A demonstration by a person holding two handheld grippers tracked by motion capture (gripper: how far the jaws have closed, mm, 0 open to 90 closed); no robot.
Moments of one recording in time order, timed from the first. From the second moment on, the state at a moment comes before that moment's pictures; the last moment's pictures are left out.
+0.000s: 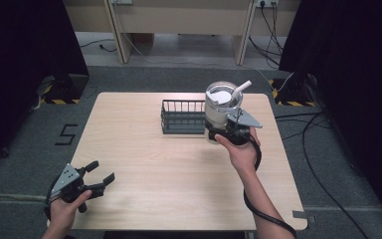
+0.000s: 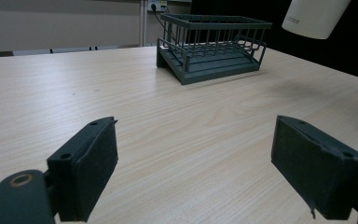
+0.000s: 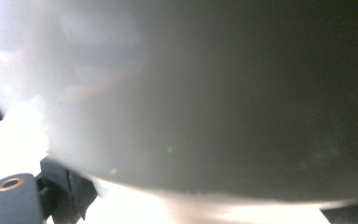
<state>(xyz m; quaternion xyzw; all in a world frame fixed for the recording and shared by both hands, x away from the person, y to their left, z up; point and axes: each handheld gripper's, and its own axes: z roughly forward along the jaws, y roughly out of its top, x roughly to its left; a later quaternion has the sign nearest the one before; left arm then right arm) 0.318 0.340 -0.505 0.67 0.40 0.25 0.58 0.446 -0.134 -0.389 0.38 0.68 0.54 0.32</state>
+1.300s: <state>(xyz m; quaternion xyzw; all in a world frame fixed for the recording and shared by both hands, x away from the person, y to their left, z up) 0.318 0.341 -0.505 0.67 0.40 0.25 0.58 0.485 -0.119 -0.367 0.38 0.68 0.53 0.32</state>
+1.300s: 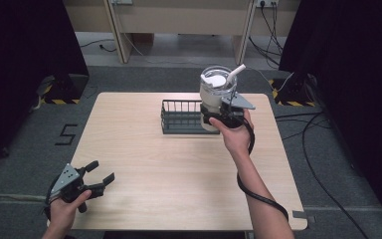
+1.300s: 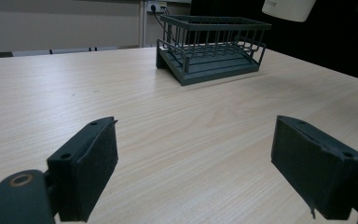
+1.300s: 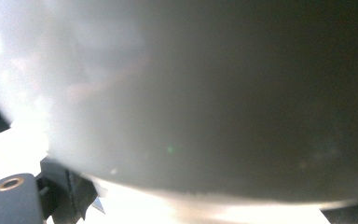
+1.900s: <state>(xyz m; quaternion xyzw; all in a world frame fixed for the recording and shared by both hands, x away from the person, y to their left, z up) 0.318 0.341 -0.505 0.67 0.40 0.25 0.58 0.502 -0.110 -0.362 0.39 0.68 0.53 0.32</state>
